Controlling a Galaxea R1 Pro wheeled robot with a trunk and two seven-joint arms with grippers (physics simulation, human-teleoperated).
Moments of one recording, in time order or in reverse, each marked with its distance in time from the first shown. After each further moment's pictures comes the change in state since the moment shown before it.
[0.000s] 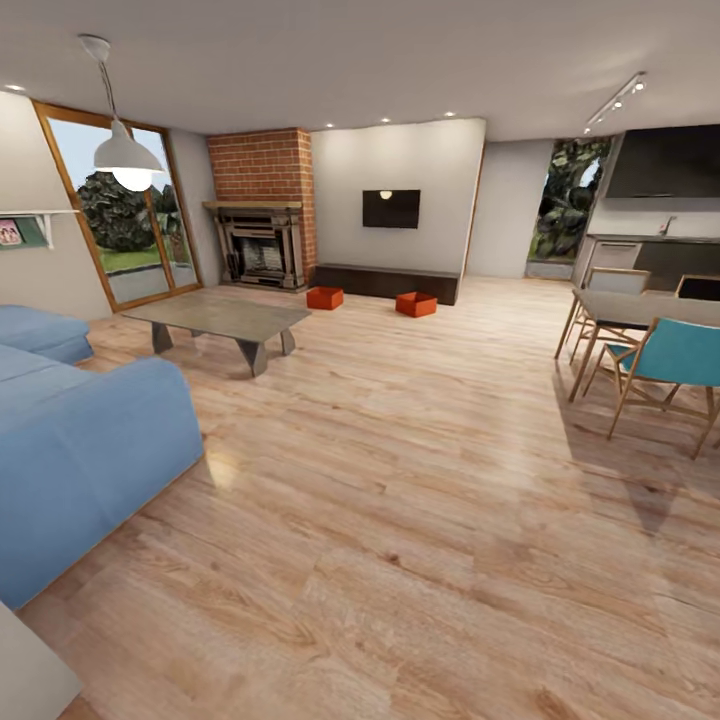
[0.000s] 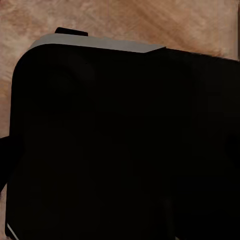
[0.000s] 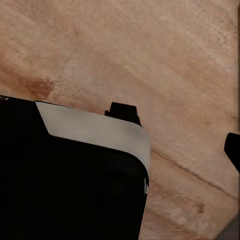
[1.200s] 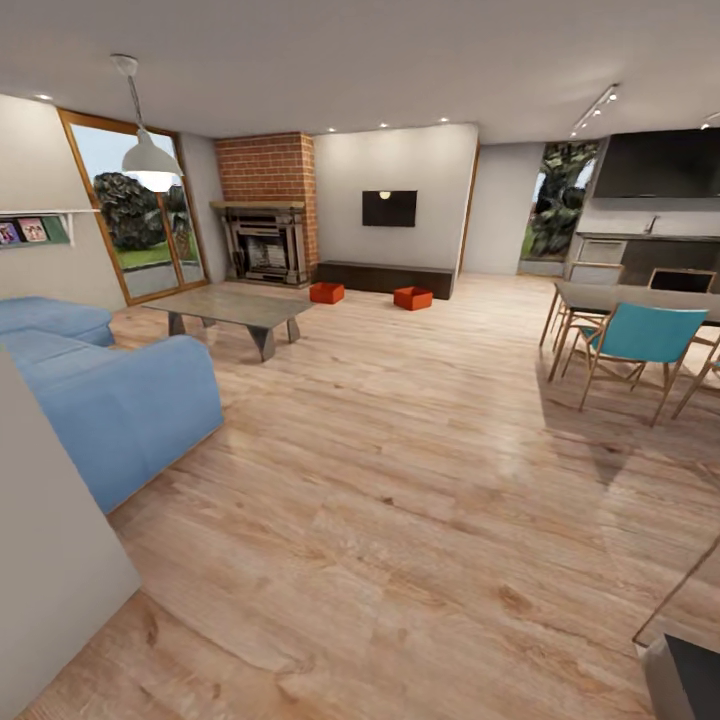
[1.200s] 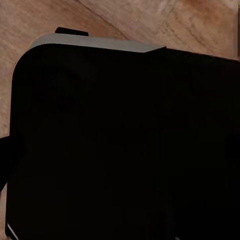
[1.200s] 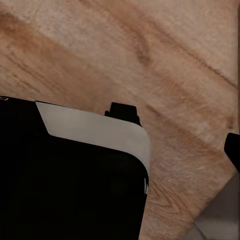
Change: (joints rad) left arm 0.000 0.000 0.000 0.000 0.000 0.000 0.000; right arm 0.000 0.000 -0.001 -0.001 0.000 0.000 0.000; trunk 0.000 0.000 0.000
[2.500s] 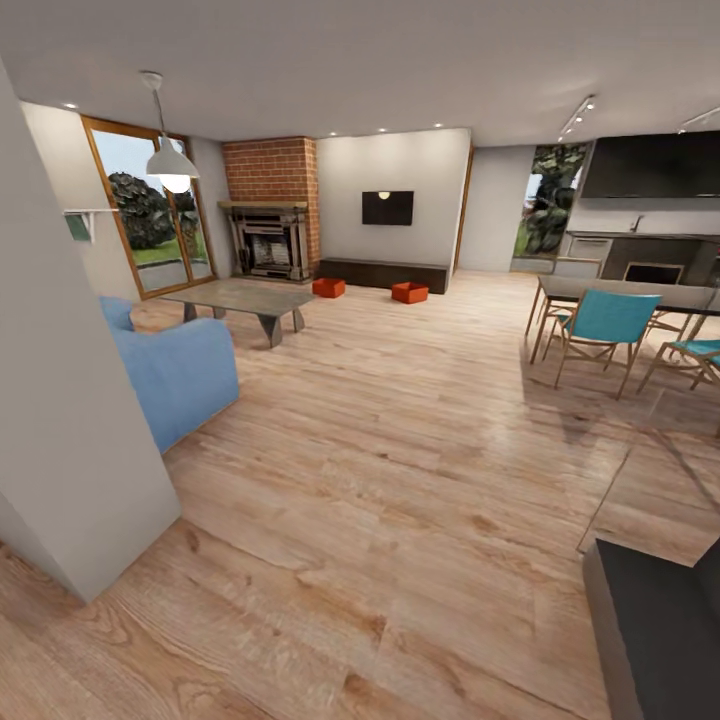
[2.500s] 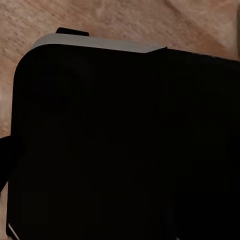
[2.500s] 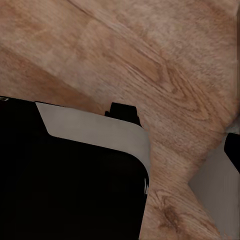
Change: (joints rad) left arm 0.000 0.001 0.001 0.000 0.000 0.000 0.000; right arm 0.000 0.000 0.000 0.000 0.000 -0.001 0.000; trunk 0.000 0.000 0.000
